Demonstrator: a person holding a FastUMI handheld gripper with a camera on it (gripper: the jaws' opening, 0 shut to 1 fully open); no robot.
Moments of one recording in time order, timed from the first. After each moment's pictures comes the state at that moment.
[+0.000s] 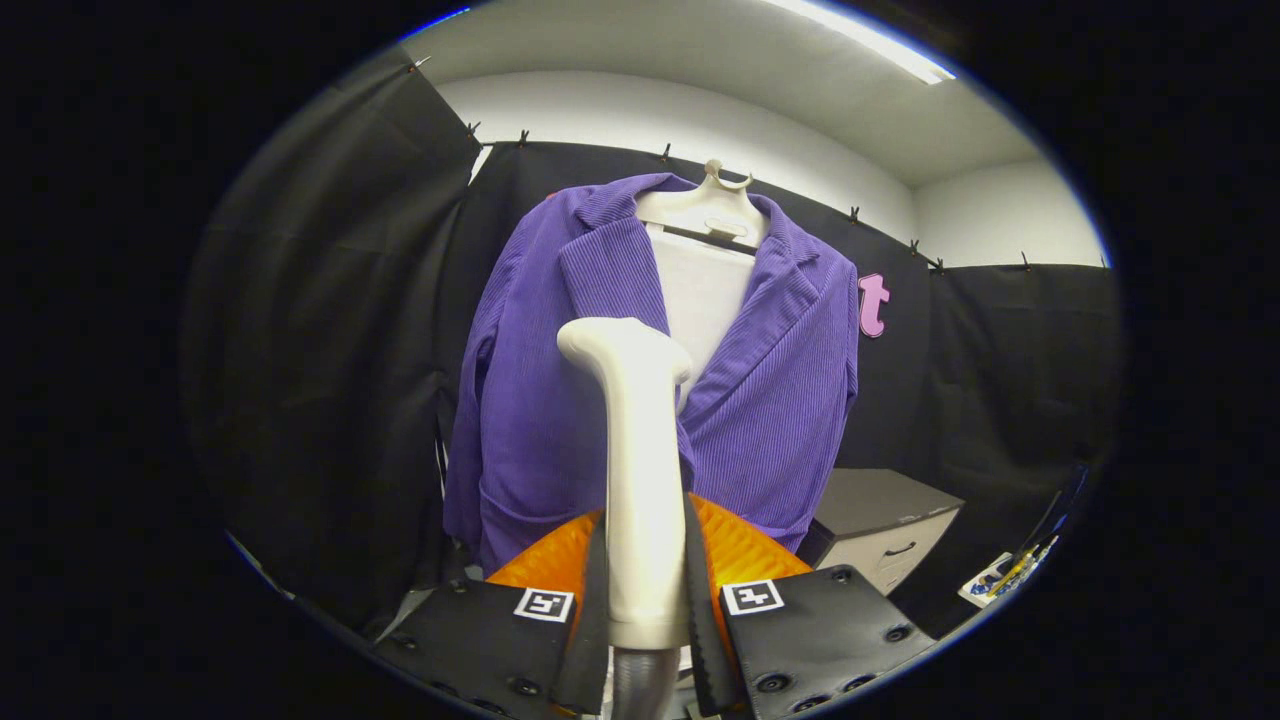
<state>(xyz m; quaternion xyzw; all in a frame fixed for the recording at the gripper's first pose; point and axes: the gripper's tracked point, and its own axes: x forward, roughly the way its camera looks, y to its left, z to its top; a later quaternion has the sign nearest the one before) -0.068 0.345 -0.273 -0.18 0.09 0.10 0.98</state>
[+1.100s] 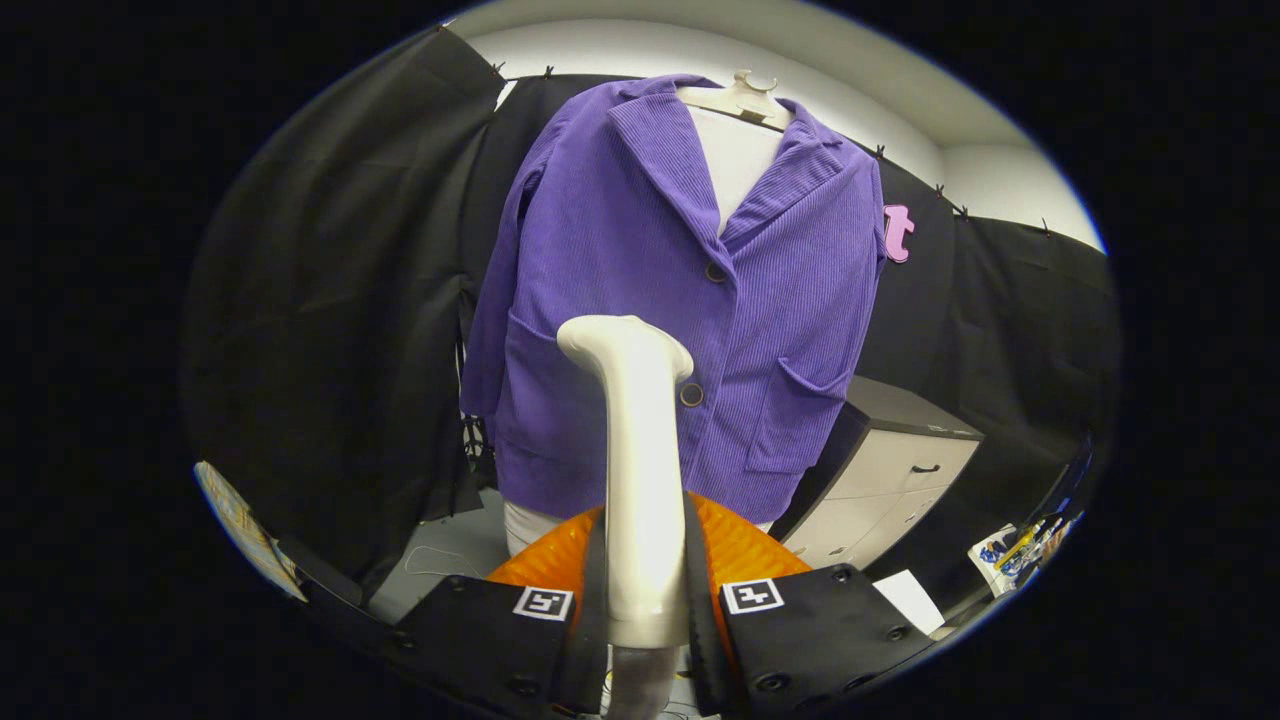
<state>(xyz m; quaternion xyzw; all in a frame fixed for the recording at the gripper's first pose) -0.123 0.310 -0.405 -0.20 0.21 0.10 0.95</state>
